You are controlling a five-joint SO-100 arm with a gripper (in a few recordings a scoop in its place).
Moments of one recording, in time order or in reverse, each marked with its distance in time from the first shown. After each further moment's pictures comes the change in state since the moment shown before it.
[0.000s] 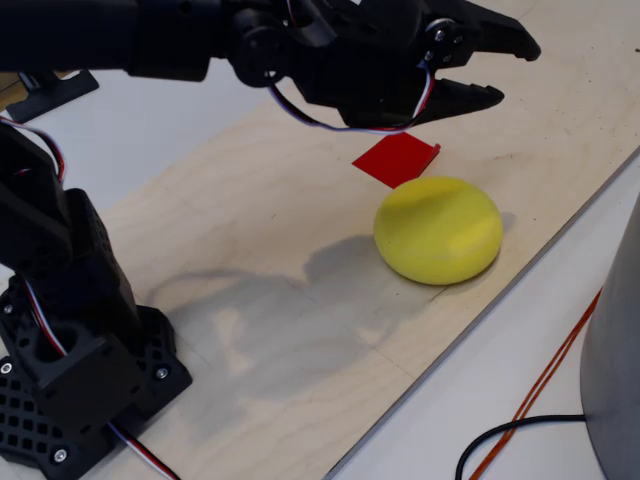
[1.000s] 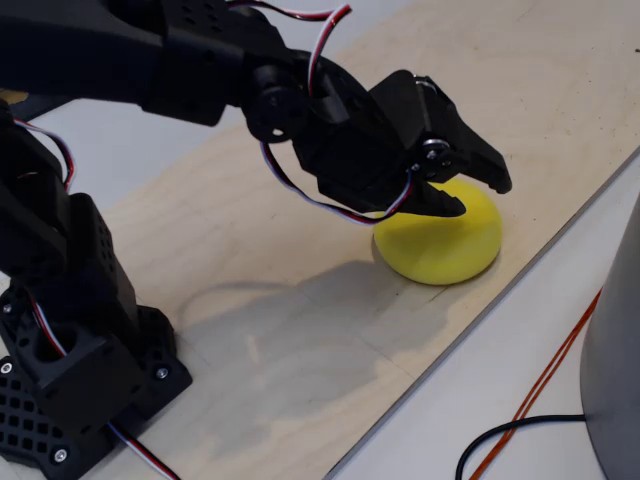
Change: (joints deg) arm 5.1 -6.9 1.5 9.2 9.0
